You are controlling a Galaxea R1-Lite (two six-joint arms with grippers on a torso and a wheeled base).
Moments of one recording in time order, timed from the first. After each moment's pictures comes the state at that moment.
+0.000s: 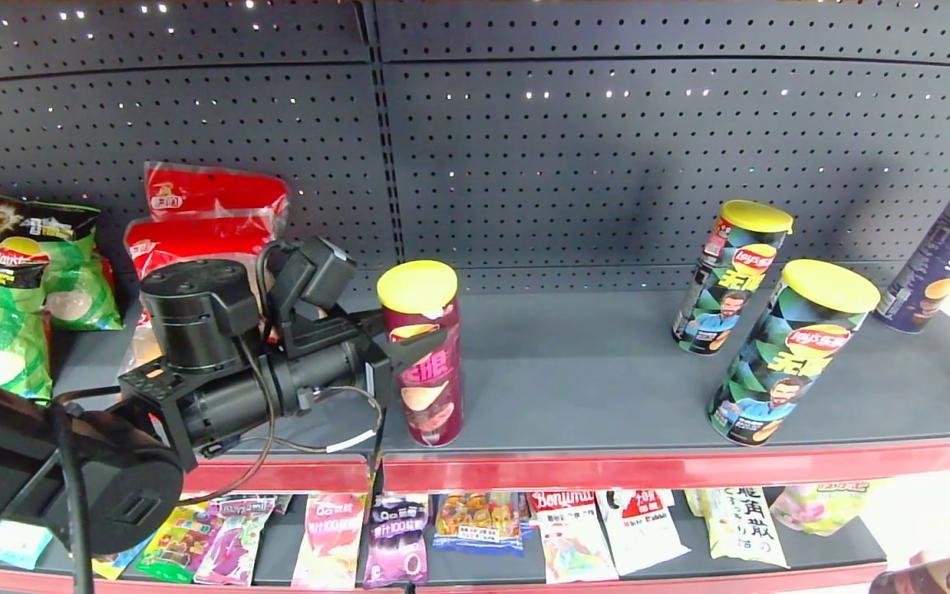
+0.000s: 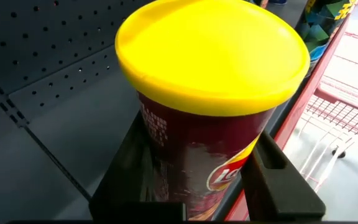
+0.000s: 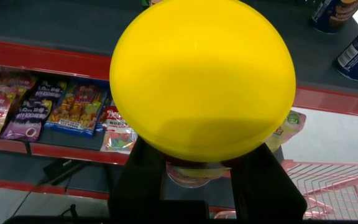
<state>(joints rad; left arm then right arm) -0.46 1.82 -0.63 -1.08 -0.42 0.05 0.21 0.25 -0.21 0.12 -0.16 -0.12</state>
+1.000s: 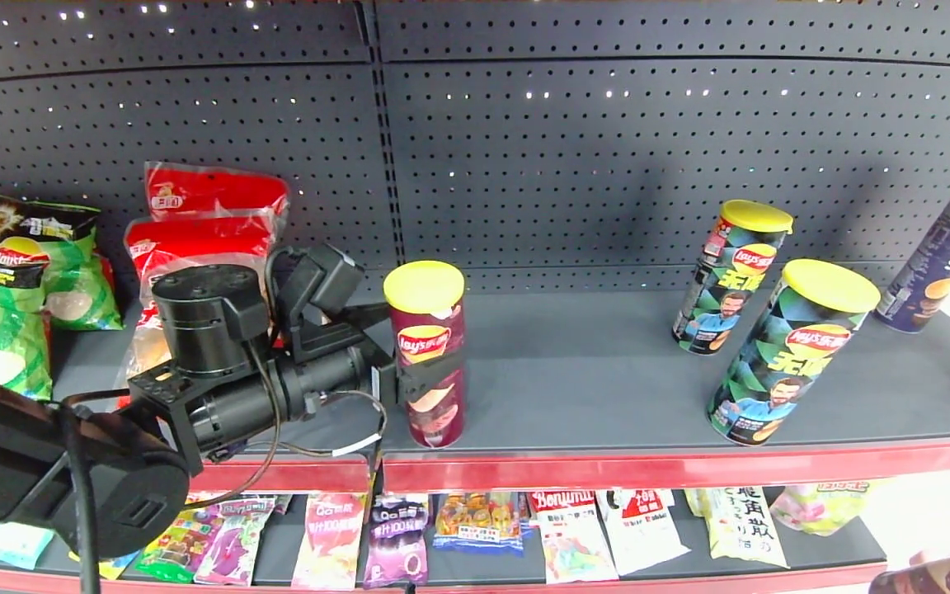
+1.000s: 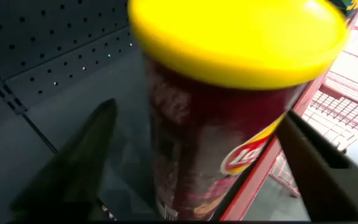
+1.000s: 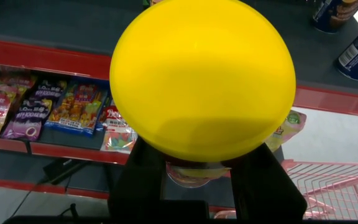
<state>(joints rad) -0.47 1.83 -0.63 -1.07 -0.37 0.05 0.21 0.25 -0.21 0.12 -0.16 -0.12</state>
